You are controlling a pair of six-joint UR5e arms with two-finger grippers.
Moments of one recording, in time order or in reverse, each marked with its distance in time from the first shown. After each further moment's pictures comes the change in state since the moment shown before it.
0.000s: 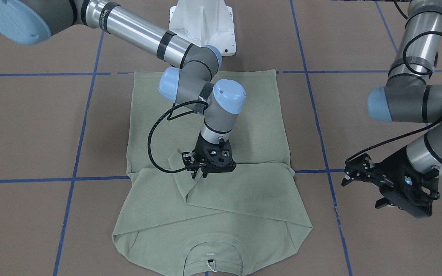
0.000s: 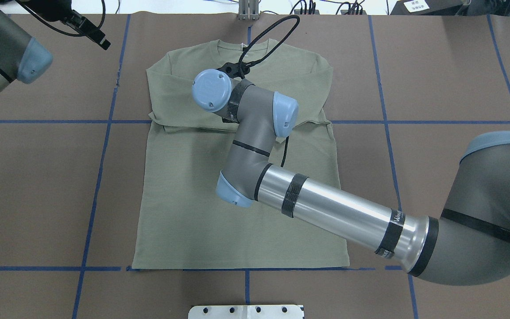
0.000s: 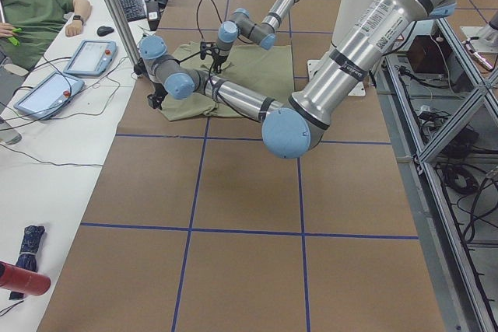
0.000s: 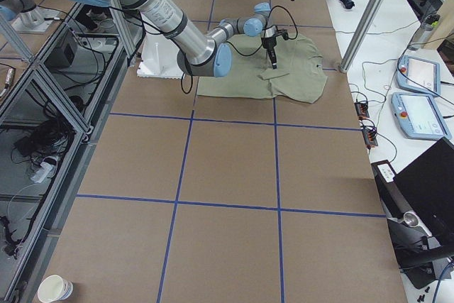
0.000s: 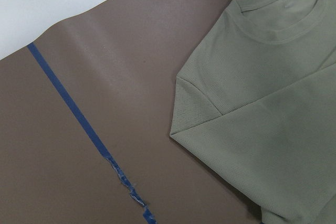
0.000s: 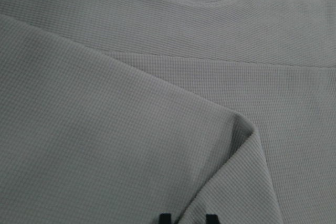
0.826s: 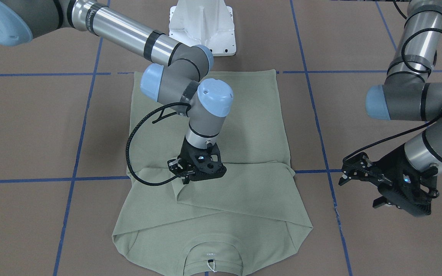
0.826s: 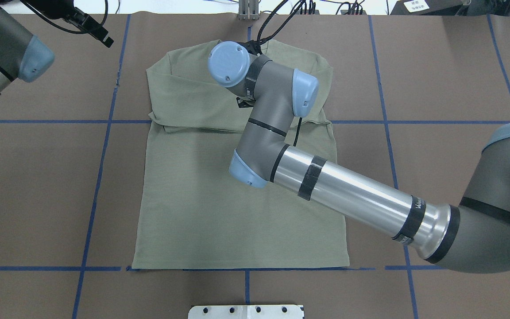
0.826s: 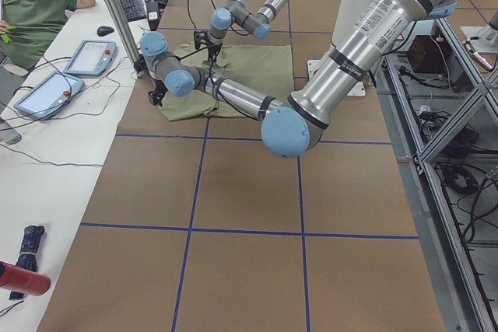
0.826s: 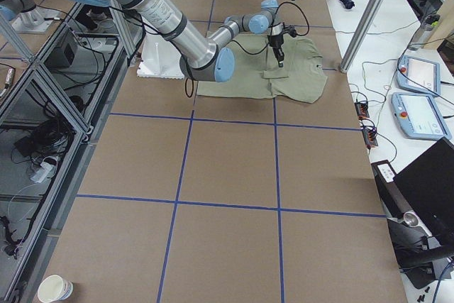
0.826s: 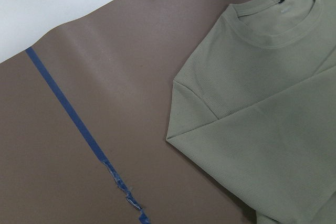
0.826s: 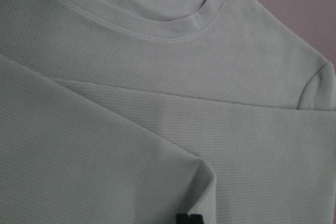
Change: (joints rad) left arm 0.002 -0.007 -0.020 0.000 0.000 -0.038; right arm 0.081 -0.076 0.148 -0.080 0.045 -0.196
